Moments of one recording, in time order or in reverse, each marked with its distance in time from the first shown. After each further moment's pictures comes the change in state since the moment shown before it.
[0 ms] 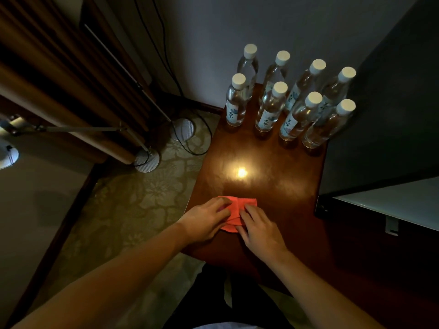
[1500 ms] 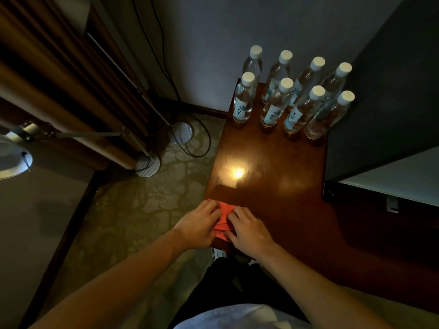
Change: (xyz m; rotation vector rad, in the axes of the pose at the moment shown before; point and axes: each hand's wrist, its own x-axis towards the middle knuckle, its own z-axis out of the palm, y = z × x) left_hand -0.064 -0.007 -0.022 -0.086 -0.121 -0.104; right_hand 0.011 -0.087 -0.011 0.093 -0.390 0.061
